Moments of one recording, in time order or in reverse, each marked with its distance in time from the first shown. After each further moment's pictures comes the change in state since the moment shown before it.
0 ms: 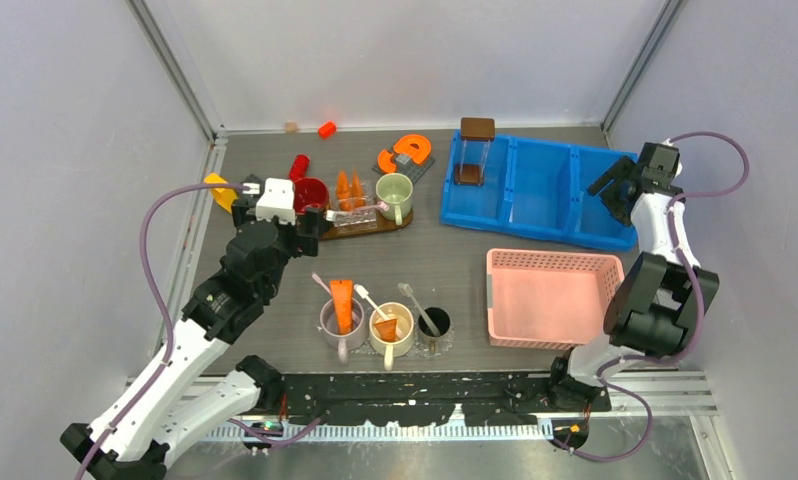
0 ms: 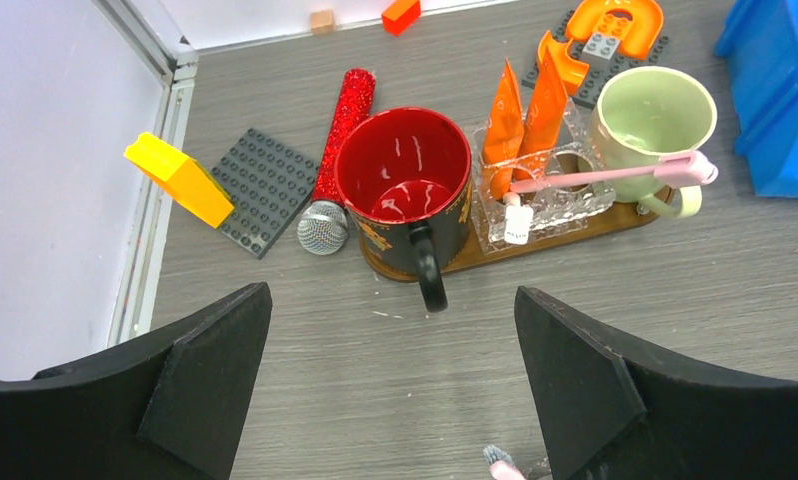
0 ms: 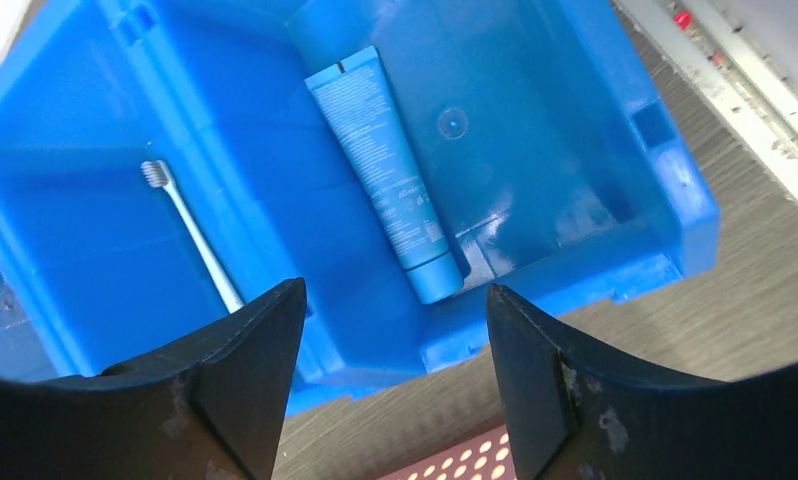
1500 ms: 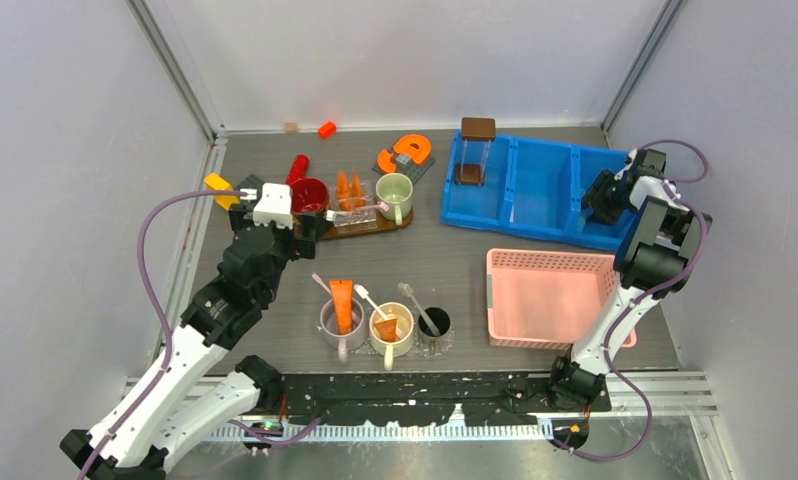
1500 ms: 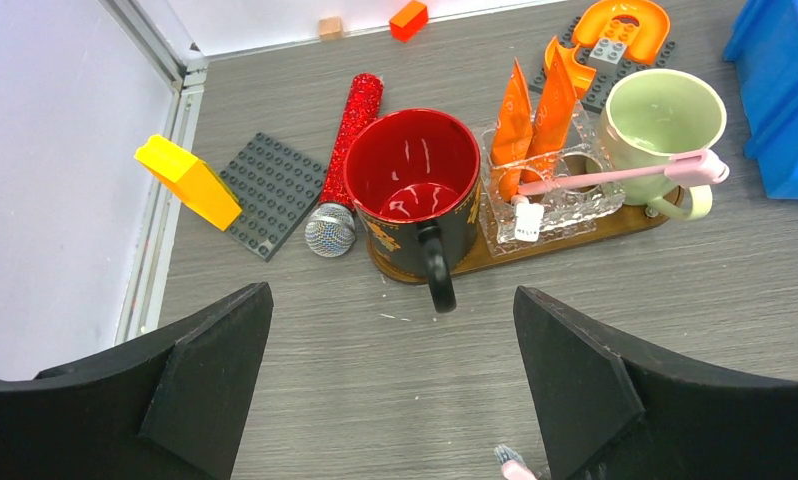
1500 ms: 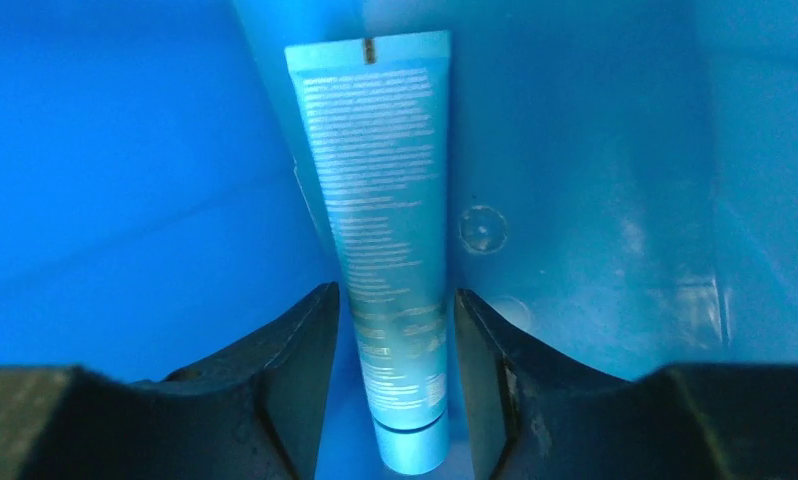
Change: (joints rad) left arm 0.006 -0.041 -0.047 0.030 -0.006 0.018; right arm -0.073 0.504 0.237 -0.005 -0.301 -0.217
